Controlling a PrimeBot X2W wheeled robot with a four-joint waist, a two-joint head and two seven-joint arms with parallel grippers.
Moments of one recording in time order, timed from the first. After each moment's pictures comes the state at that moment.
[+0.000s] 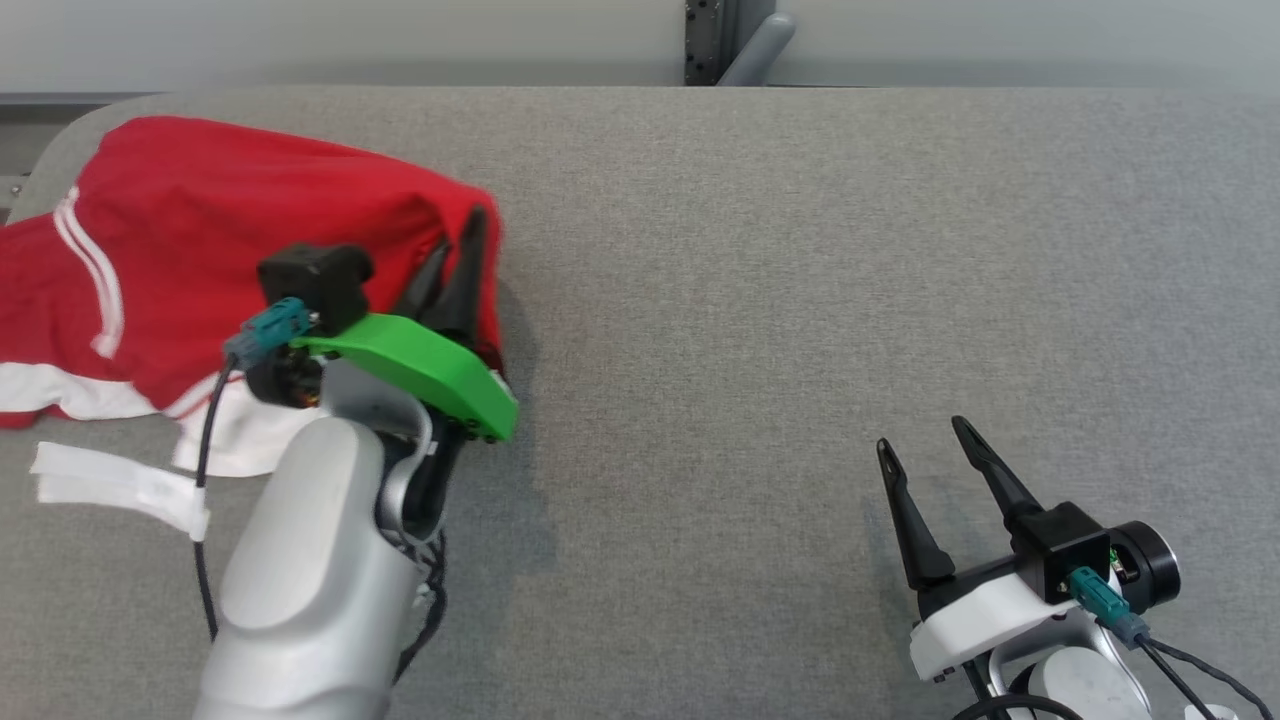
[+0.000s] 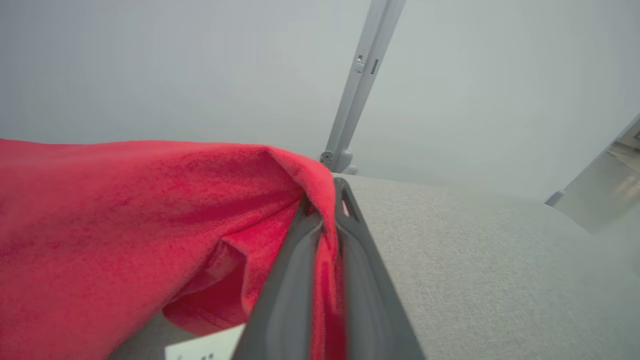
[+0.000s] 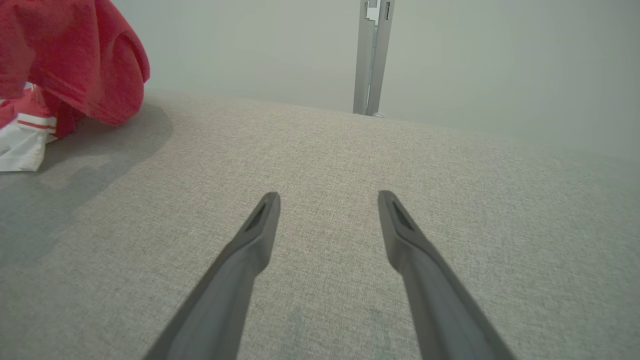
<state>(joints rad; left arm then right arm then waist) -0.59 0.07 -0.30 0.46 -0.54 -0.13 -0.06 -0.07 -0.06 0.11 0.18 0.00 0.13 -0.26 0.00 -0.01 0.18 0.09</state>
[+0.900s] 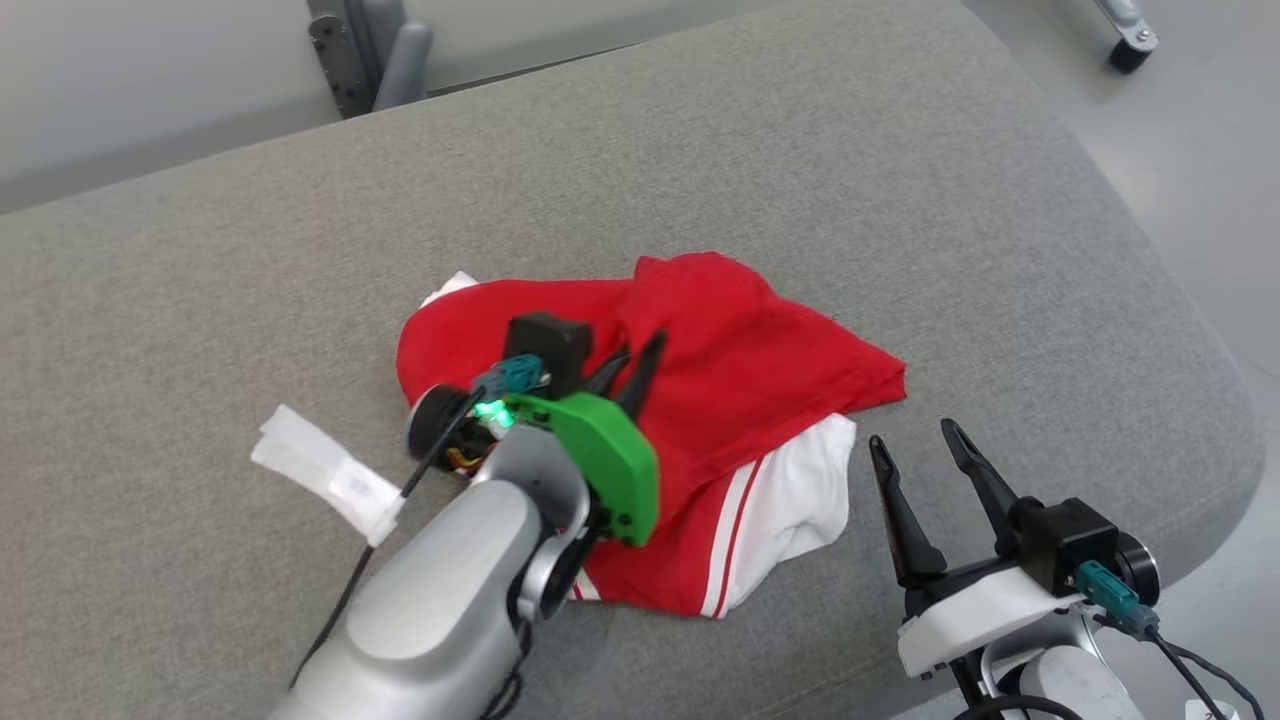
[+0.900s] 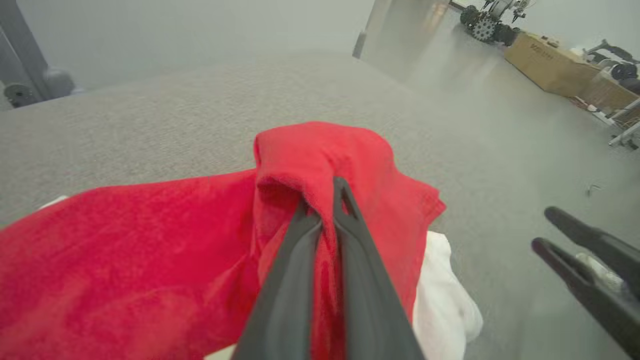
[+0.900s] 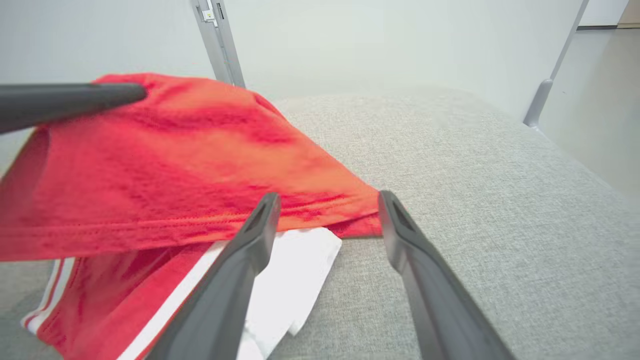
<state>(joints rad) -0.63 0.08 -0.80 0.36 -0.70 0.09 0.06 -0.08 -0.05 0.14 0.21 0.13 0.13 -0.26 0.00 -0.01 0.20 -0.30</state>
